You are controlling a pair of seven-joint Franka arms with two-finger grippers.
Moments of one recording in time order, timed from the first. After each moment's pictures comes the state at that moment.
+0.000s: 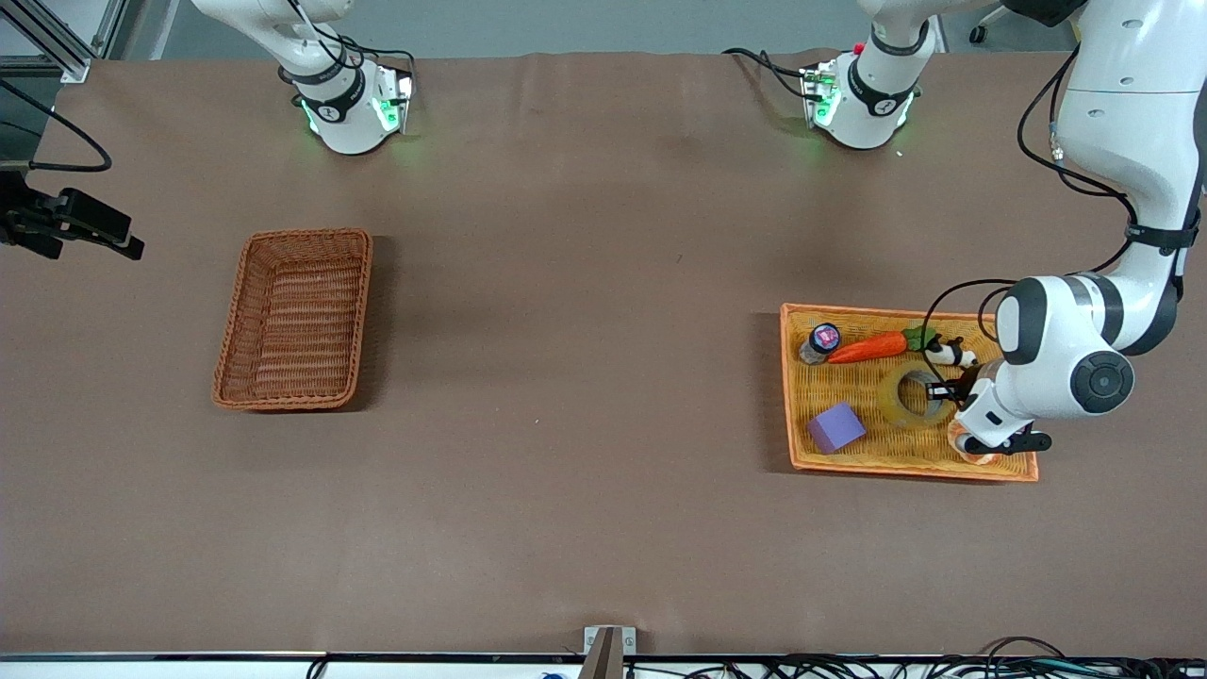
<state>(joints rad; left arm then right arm) 0.15 0.59 -0.12 -1.77 0.12 2.14 -0.07 -0.02 0.05 -0.02 -1.45 0.05 1.46 0.02</state>
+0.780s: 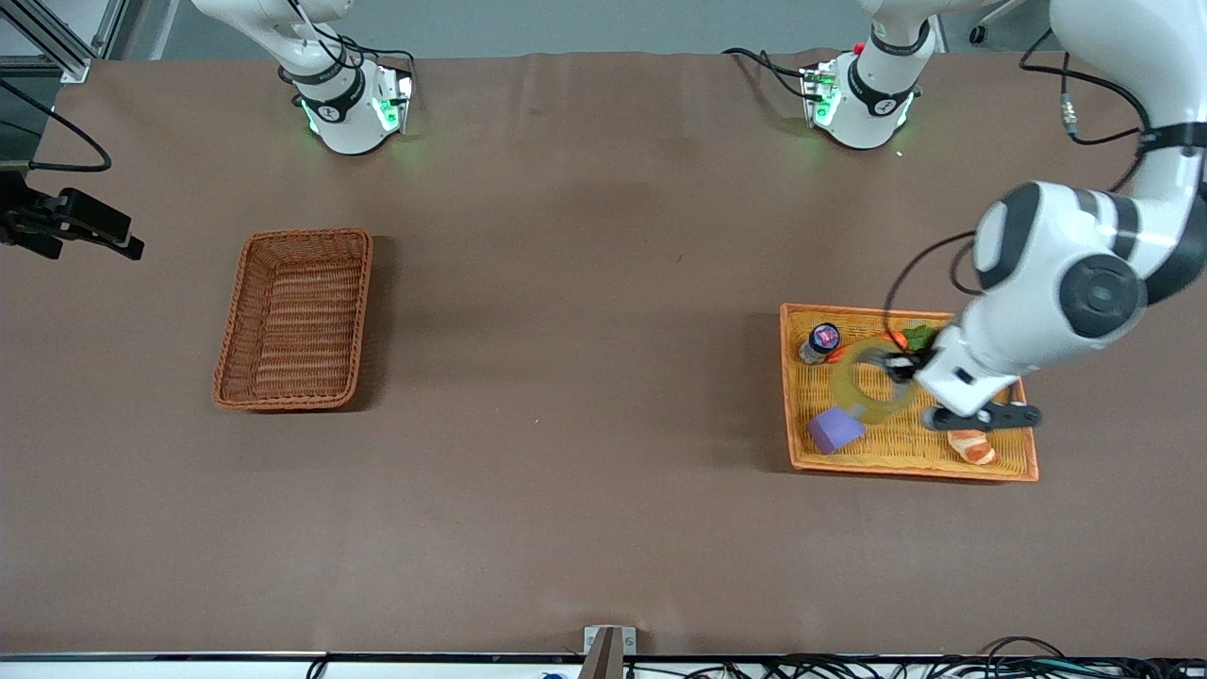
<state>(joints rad) 0.11 0.35 -0.42 -1.67 0.12 1.91 -0.39 -0.02 0.05 -0.02 -1.45 0.05 1.46 0.02</state>
